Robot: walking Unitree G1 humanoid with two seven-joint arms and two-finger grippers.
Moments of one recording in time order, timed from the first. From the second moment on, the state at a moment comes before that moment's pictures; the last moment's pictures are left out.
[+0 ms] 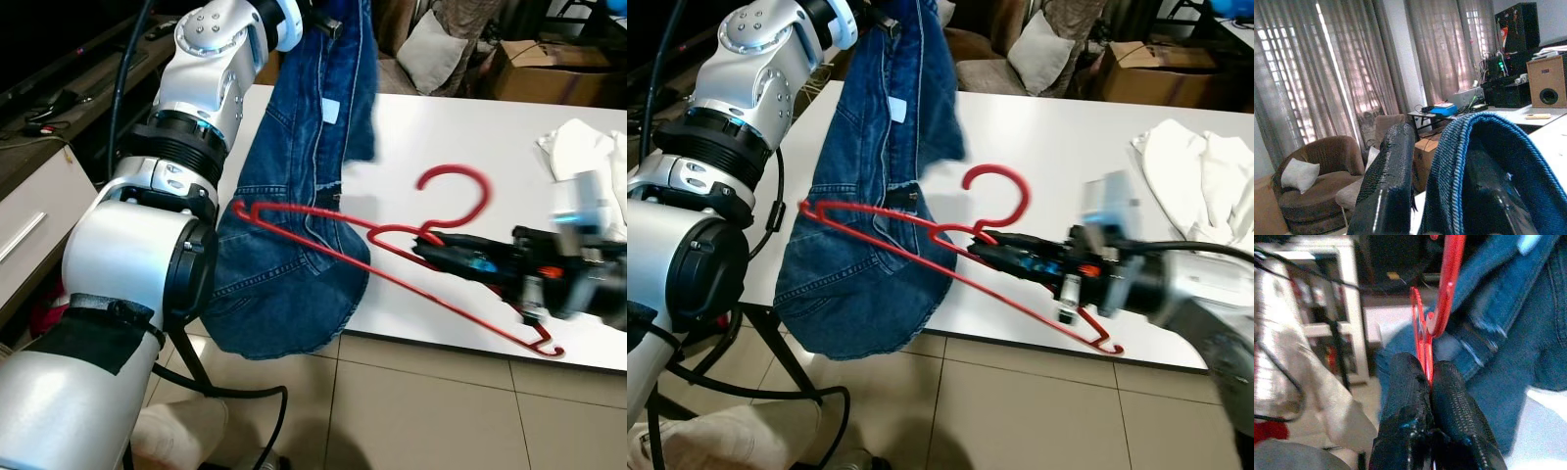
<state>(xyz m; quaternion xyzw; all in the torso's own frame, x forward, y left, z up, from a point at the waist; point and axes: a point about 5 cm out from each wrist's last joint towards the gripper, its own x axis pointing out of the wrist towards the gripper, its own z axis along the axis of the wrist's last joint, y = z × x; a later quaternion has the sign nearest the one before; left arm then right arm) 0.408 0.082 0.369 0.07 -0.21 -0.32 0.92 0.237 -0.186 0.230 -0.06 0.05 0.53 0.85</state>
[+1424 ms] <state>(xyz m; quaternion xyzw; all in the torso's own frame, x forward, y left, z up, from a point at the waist) 0.397 0.175 0.148 0.13 0.11 -0.12 0.98 0.287 -0.251 0.233 -0.17 -0.01 0.33 0.93</state>
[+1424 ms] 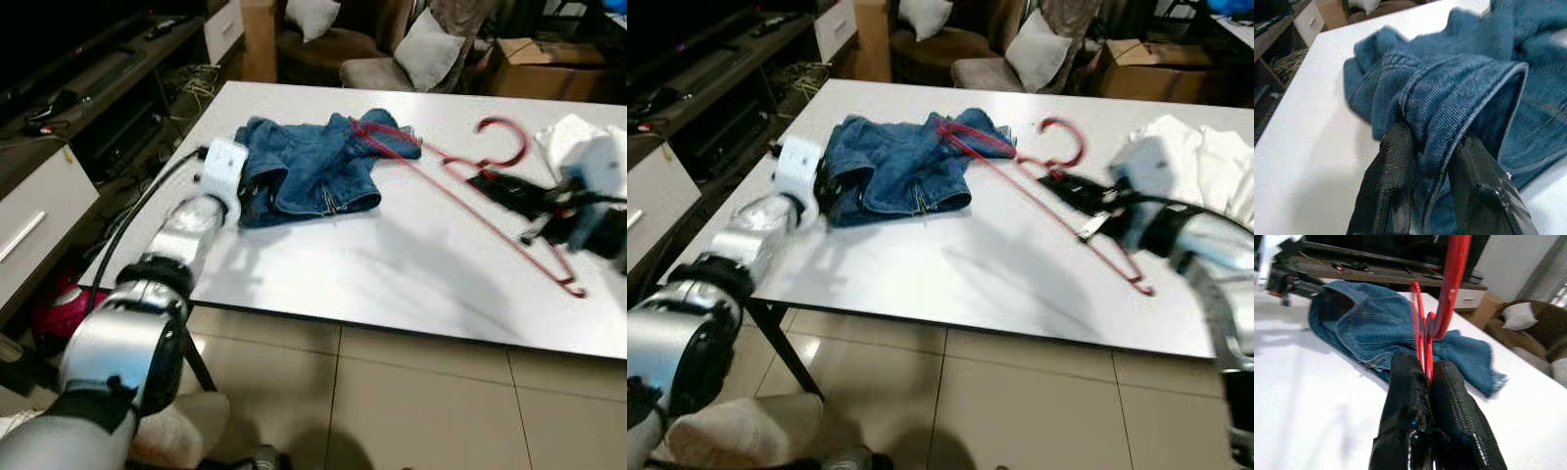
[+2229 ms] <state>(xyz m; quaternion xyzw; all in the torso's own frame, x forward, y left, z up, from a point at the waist) 0.322 0.230 0.148 0.22 0.16 -0.39 0.88 0.281 -0.231 0.218 -0.12 0.03 0.23 0.97</state>
